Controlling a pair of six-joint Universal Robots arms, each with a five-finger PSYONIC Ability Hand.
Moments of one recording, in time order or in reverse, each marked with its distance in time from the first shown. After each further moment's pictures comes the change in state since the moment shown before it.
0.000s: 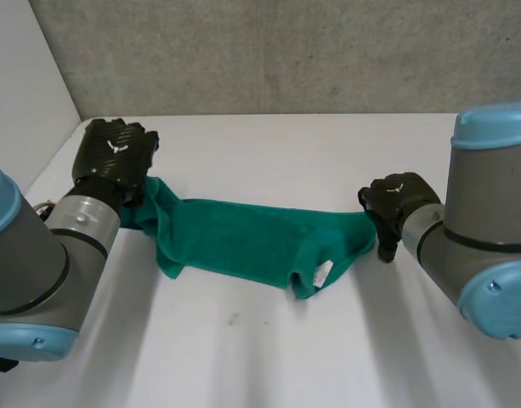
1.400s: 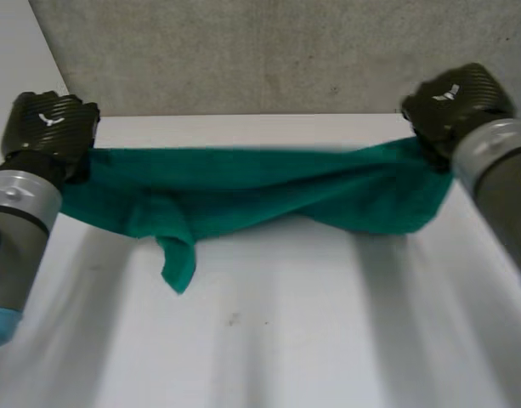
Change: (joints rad) left arm 0.145 0.154 -0.004 -0.120 0.006 -0.007; right arm 0.008 -0.246 -0.110 0.062 0.115 -0.293; left_hand 0.000 0.000 0.000 0.000 0.000; right_hand 0.162 0.235 0.226 0.234 0.246
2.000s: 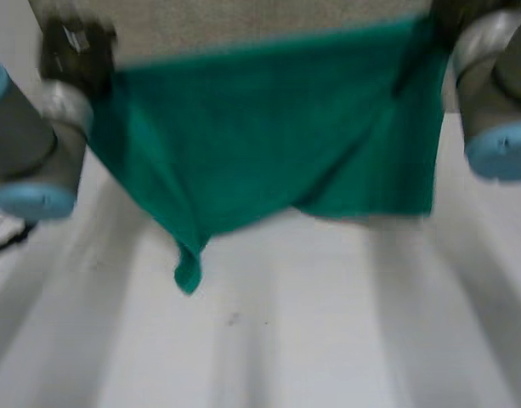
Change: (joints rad) left arm -0.023 -0.432 0.630 0.078 0.004 0.007; right arm -0.084 0.310 -0.470 -0.311 -0.008 0.017; left_hand 0.000 0.000 0.000 0.000 0.000; right_hand 0.000 0.000 0.013 0.000 0.000
